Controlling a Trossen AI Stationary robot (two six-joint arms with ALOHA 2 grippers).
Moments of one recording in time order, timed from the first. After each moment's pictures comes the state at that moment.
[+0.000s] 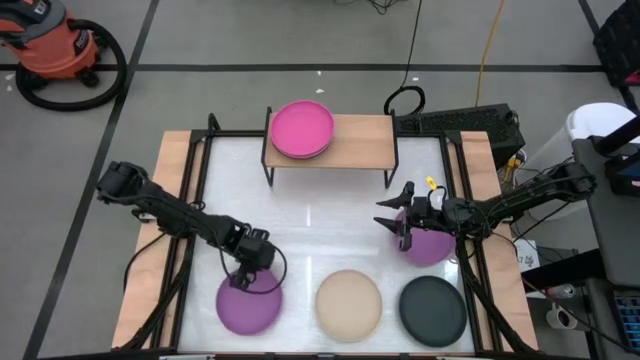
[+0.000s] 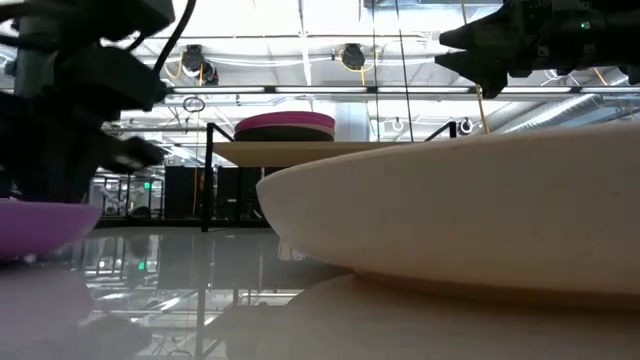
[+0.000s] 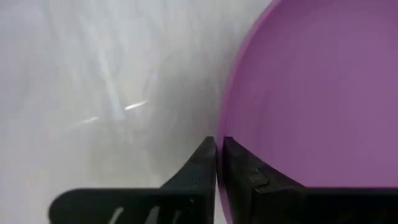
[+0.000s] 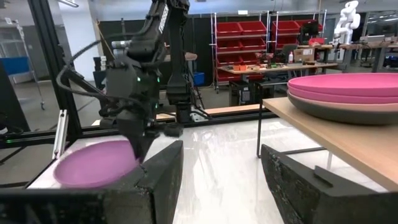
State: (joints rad) left arm -0.35 1.47 0.72 -0.50 0.15 -0.10; right arm 0.23 0.91 0.19 0.75 0.37 0.06
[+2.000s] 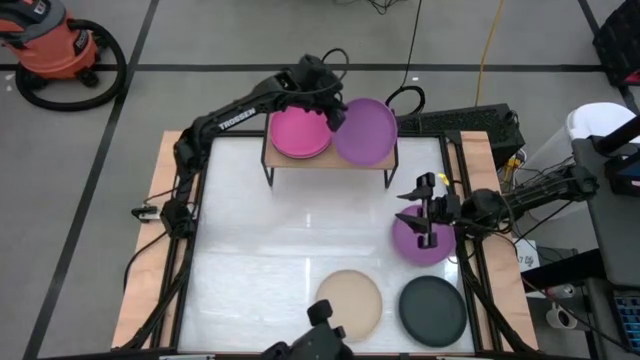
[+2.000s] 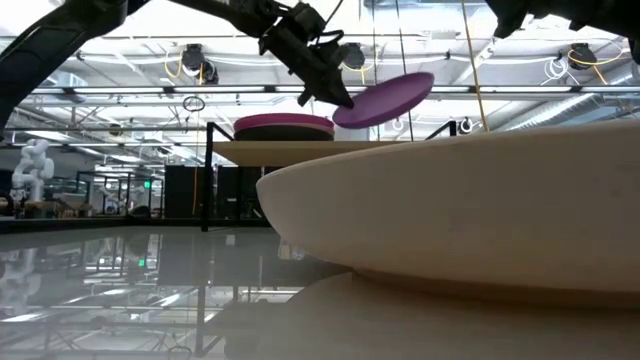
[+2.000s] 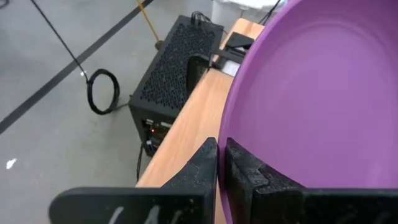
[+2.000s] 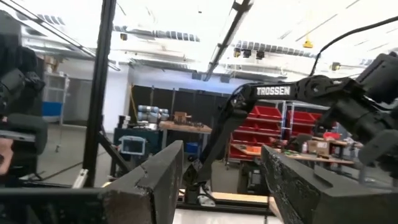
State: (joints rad) left arm 0.60 2.09 2.12 -0.64 0.23 0.04; right arm 0.25 0.69 0.20 0.89 0.24 -0.20
